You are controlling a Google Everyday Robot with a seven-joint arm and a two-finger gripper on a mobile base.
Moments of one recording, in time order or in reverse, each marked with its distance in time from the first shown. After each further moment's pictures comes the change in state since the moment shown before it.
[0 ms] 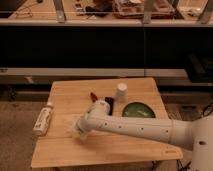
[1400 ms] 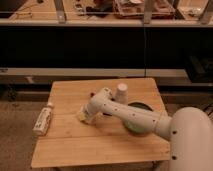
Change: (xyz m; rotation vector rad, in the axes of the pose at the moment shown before) arm -0.012 0.123 0.037 -0.072 -0.064 0.153
